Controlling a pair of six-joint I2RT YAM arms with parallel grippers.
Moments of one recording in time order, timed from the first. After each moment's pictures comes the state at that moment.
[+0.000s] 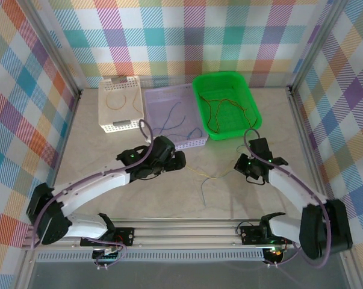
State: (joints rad) left arm -0.86 1.34 1.02 -0.63 -0.19 -0.89; right arm 0.24 1.12 0.61 -0.48 -0.16 0.70
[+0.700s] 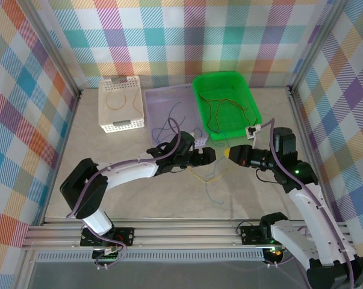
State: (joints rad) left arm -0.88 1.66 1.06 -0.10 0.15 -0.92; right arm 0.26 0.82 0.89 -0.65 -0.73 0.58
